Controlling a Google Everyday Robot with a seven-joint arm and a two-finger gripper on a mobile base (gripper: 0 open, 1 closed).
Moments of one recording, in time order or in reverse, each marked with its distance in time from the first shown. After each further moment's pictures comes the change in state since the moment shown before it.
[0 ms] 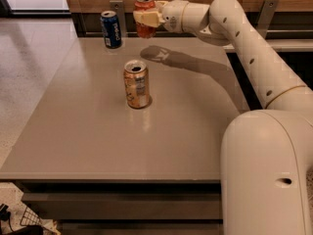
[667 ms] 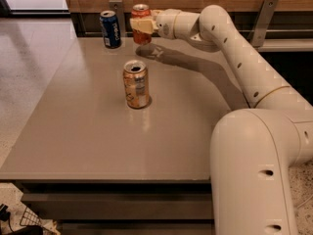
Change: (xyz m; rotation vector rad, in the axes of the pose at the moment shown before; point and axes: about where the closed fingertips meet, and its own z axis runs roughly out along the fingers) arm 0.034 -0.010 0.027 0.033 0.025 0.056
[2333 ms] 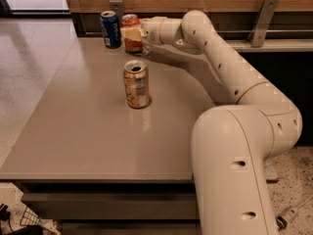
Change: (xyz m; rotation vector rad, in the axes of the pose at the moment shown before) arm 0.039 0.003 0.048 0.011 0.081 -0.009
